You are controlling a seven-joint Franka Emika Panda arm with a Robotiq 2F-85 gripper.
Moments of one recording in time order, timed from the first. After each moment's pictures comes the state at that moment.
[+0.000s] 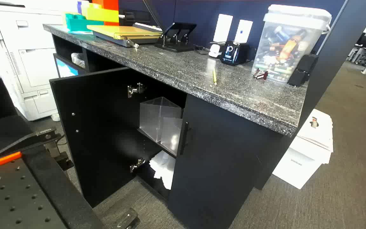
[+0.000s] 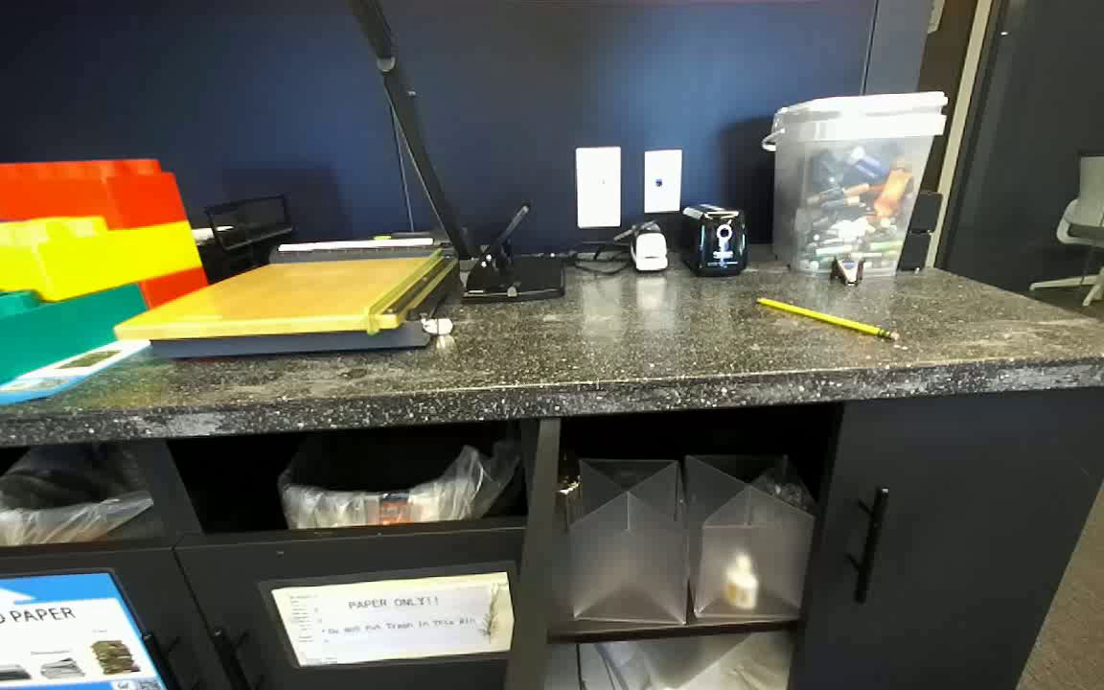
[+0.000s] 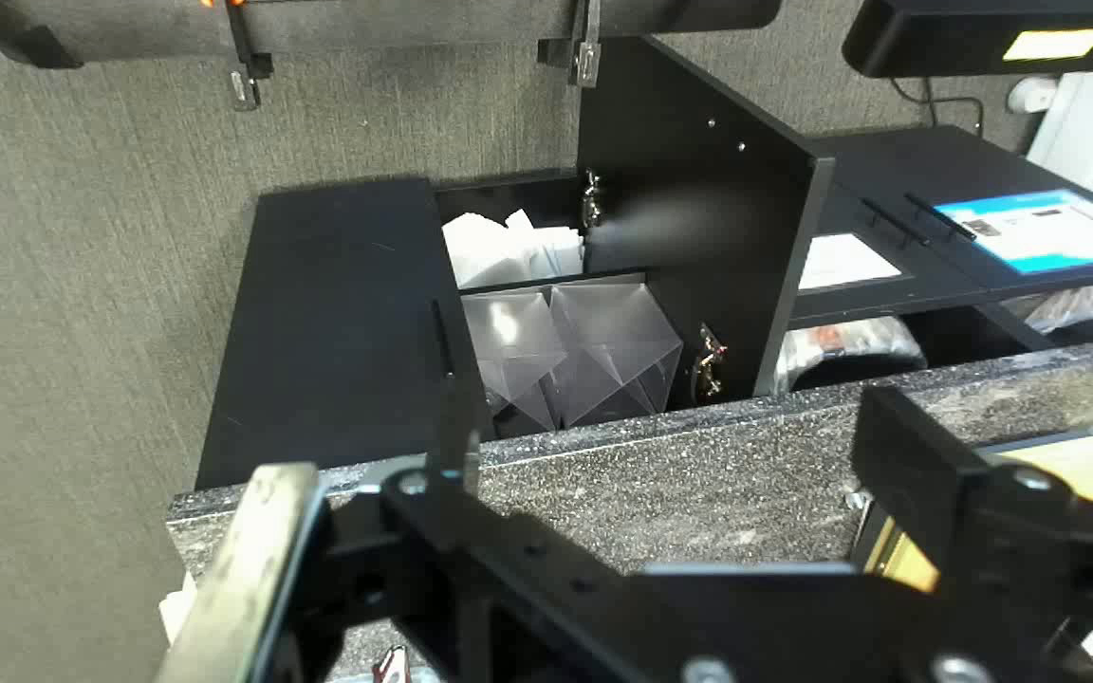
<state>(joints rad) 0.04 -1.05 -0.09 -2.61 0.14 1.84 -0.05</state>
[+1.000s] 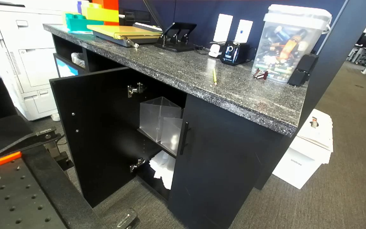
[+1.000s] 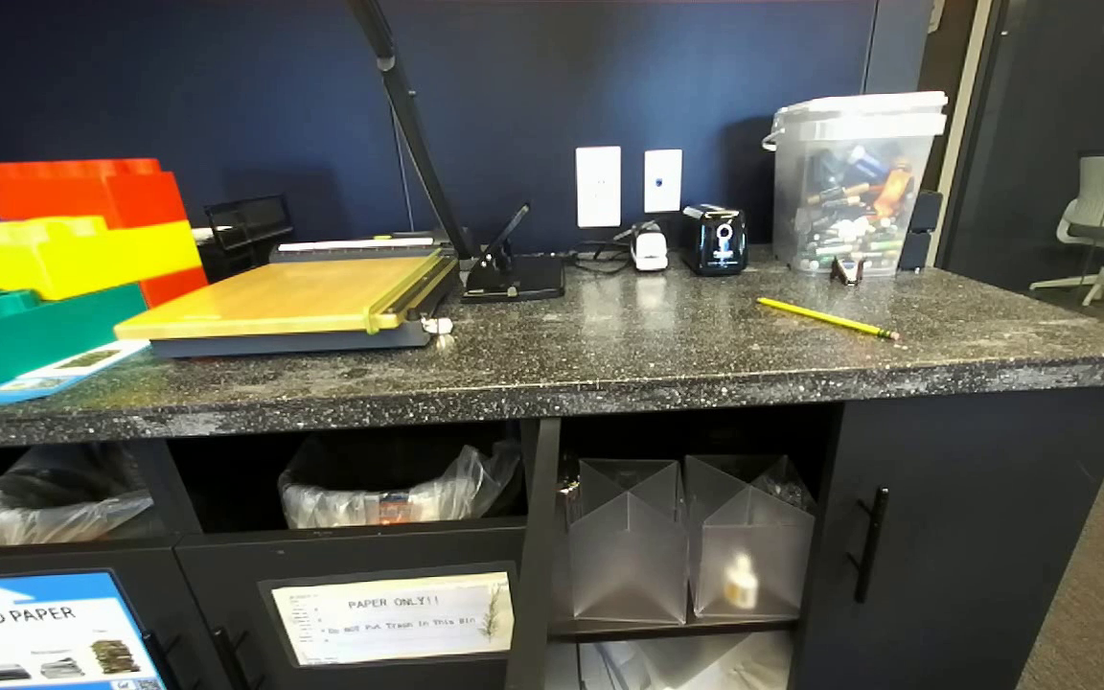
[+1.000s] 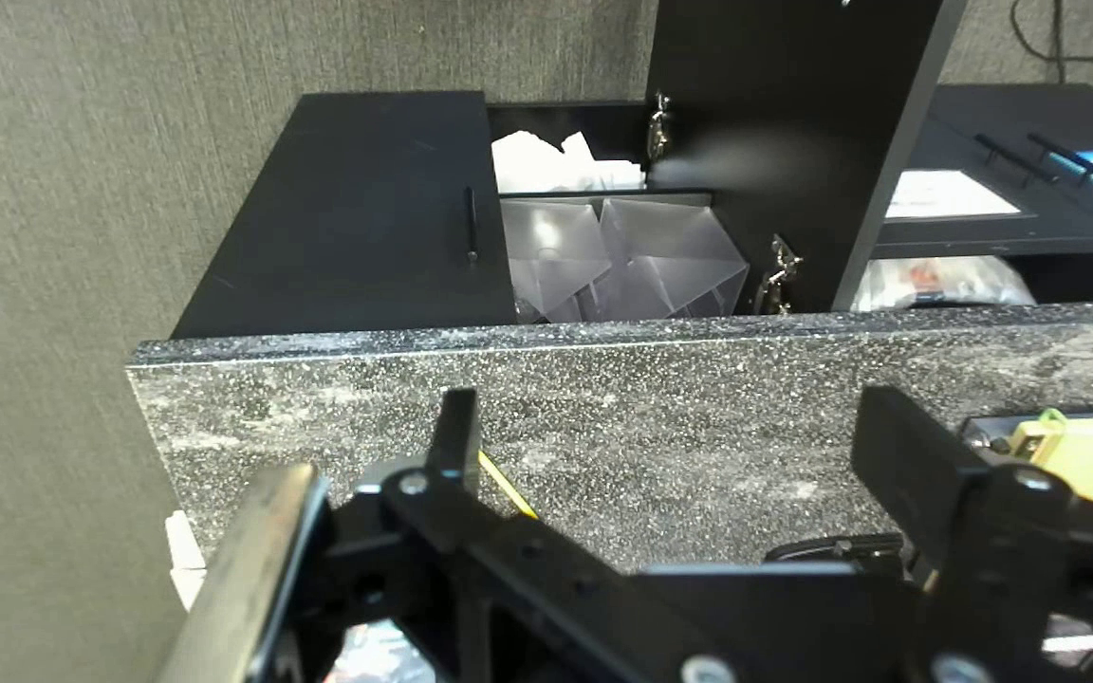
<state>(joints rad) 0.04 -0.50 0.03 -2.33 0.11 2.12 -0.04</state>
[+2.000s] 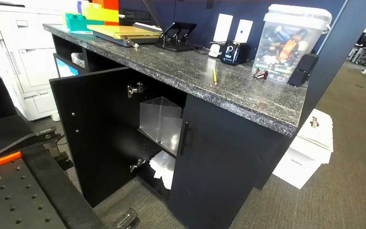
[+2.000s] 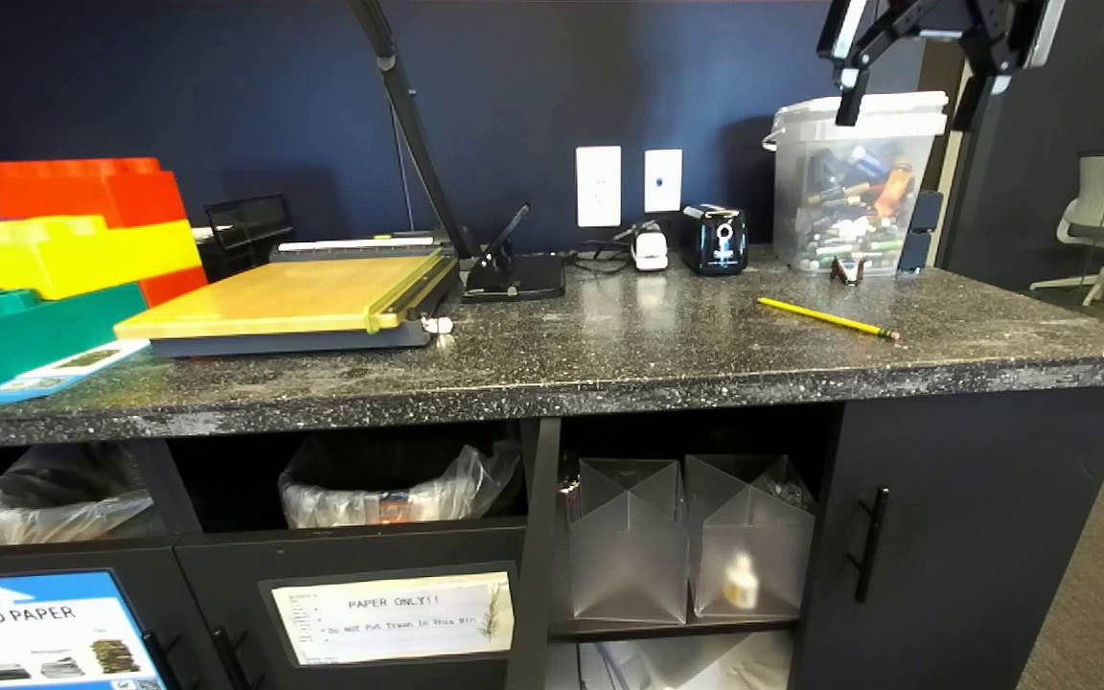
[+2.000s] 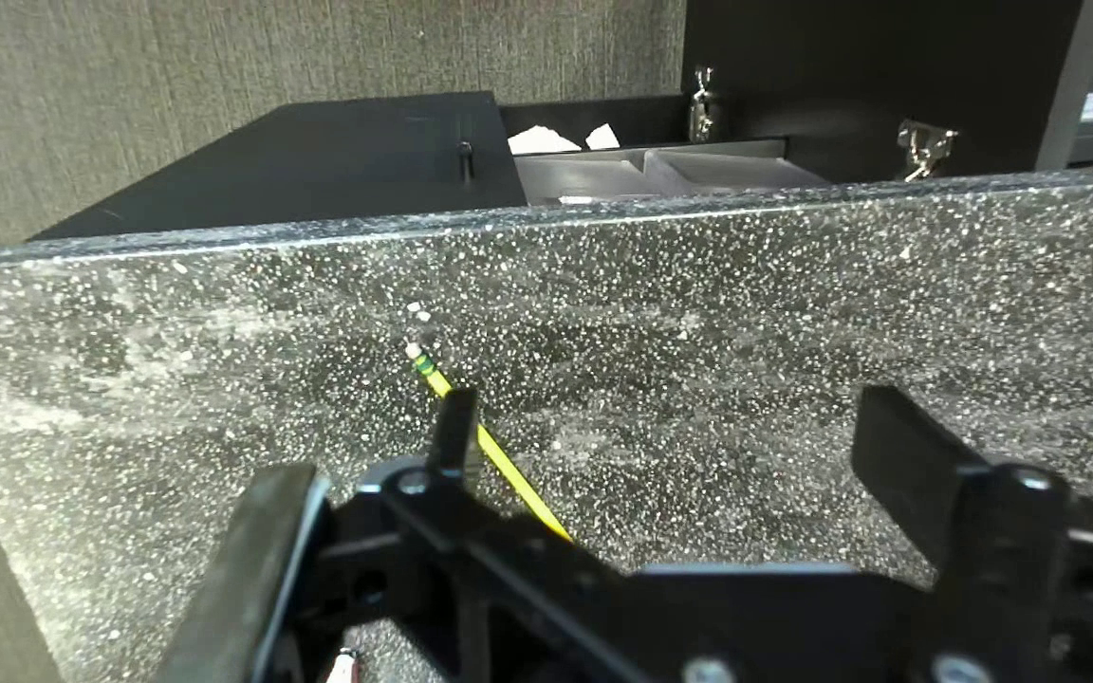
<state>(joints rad) 0.06 0.42 0.04 -1.55 0.05 2.08 0.06</state>
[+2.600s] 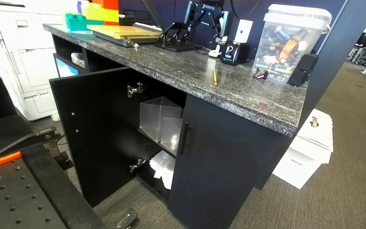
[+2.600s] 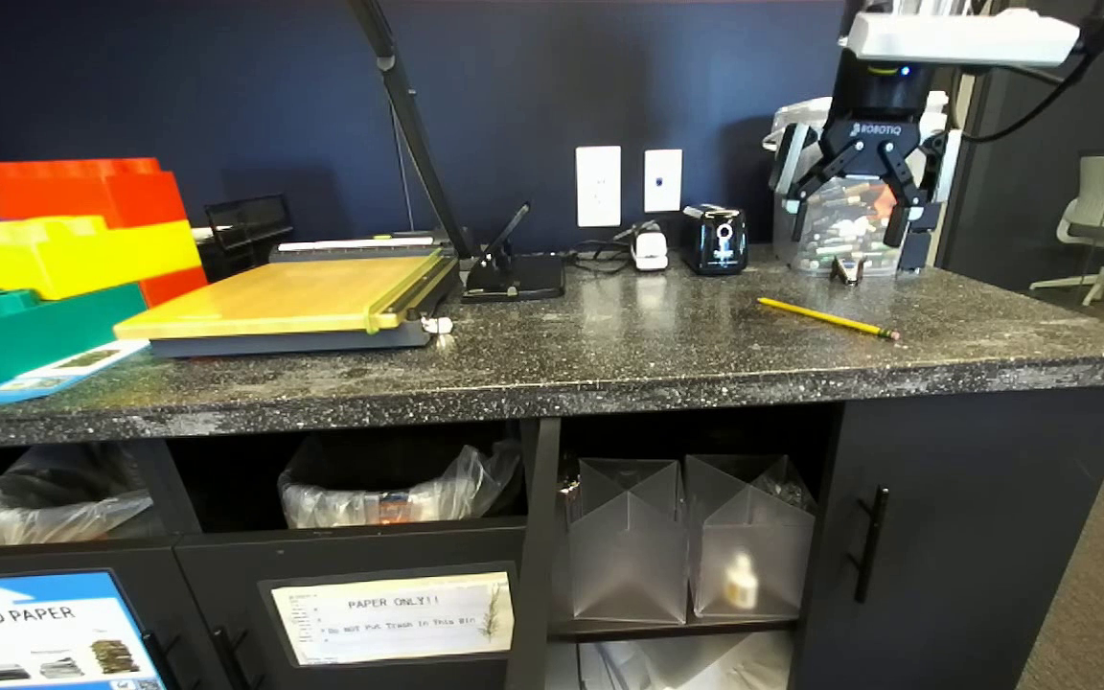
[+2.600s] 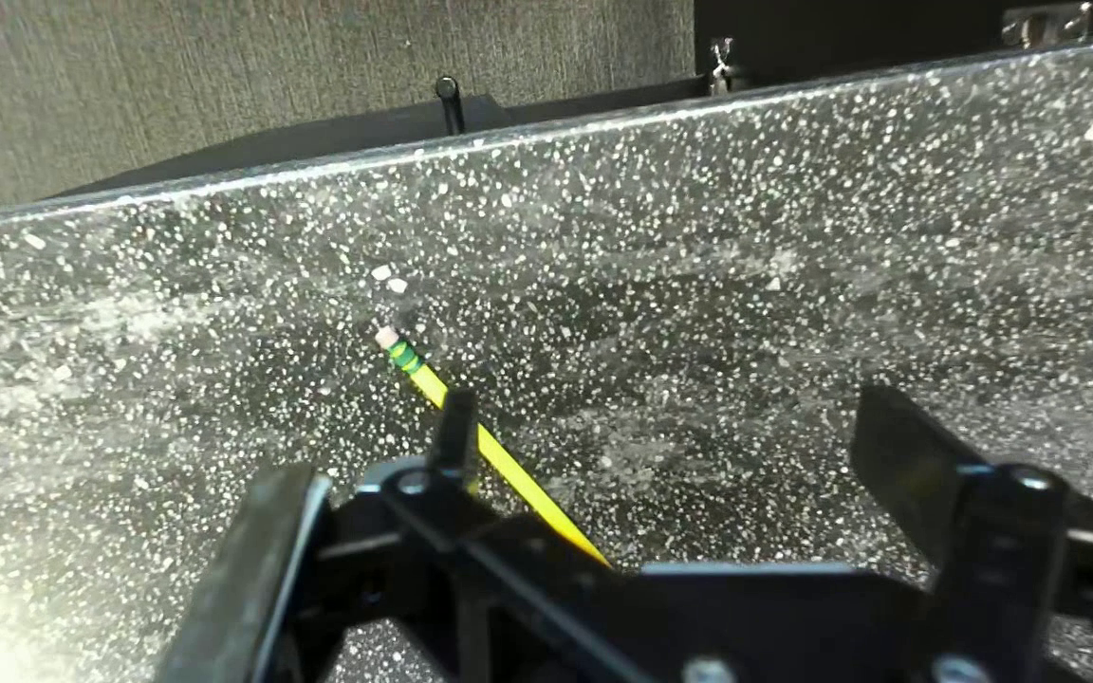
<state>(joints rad) 0.06 0.82 0.03 -1.13 0.05 2.00 0.14</state>
